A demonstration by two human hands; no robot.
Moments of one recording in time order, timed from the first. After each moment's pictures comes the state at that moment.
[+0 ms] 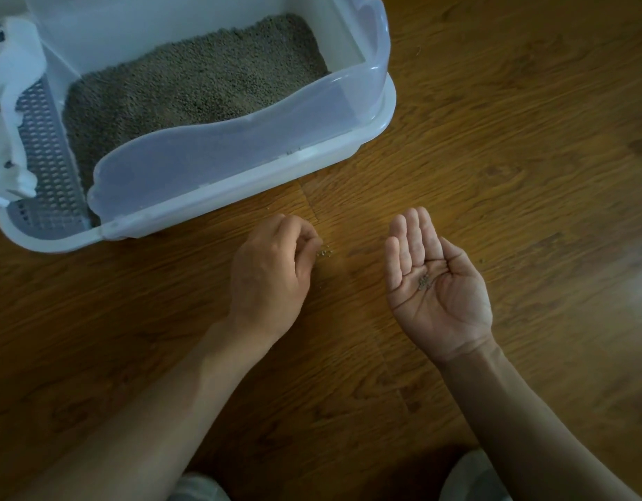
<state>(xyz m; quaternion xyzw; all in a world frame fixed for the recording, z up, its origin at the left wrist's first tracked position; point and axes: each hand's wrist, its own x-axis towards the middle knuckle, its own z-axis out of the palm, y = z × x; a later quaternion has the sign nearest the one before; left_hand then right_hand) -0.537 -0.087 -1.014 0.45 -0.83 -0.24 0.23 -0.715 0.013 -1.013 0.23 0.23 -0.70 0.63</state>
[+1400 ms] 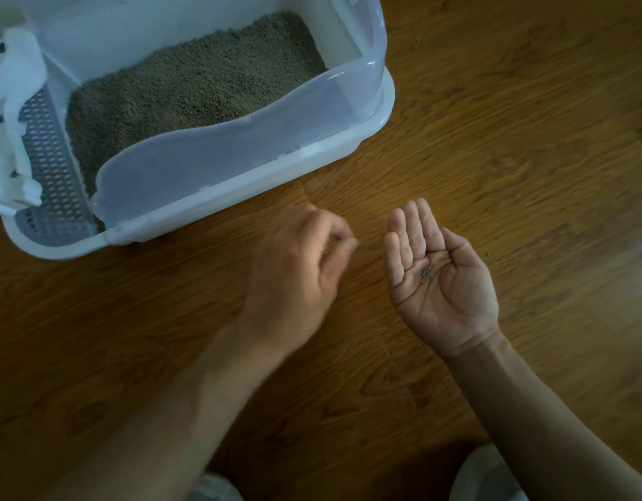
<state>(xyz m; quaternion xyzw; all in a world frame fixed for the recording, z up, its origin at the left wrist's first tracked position) -0.549 -0.079 -0.981 0.37 -0.85 -0.25 0.27 -0.710 0.007 -1.005 0.19 0.24 -0.68 0.67</state>
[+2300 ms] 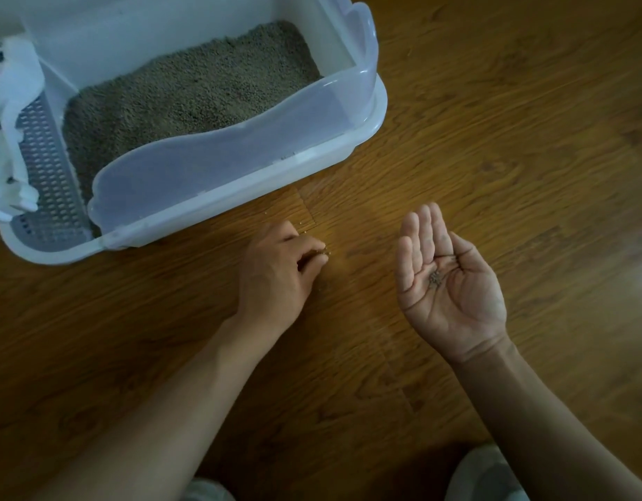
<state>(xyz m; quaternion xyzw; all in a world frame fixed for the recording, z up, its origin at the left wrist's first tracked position) -0.540 -0.094 -1.034 0.43 -0.85 -0.23 0.18 -0.722 0.016 -1.002 0.20 0.22 -0.68 0.67</state>
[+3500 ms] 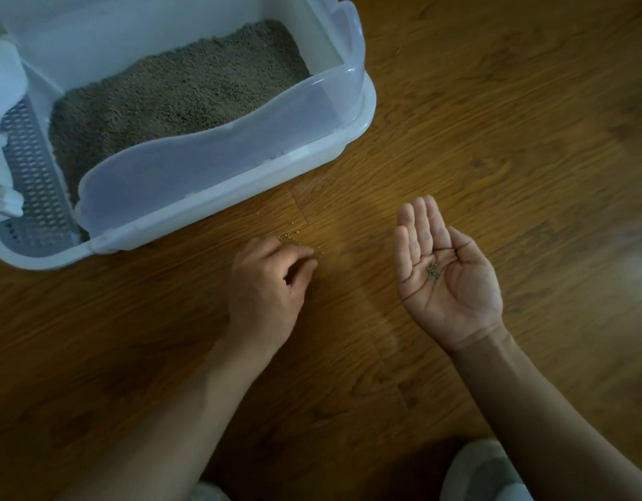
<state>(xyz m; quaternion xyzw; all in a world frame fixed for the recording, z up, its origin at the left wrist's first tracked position) -0.534 -0.075 -1.030 0.46 -0.83 -0.24 0.22 -0.733 0.016 -1.009 0.22 0.23 -0.70 0.64</state>
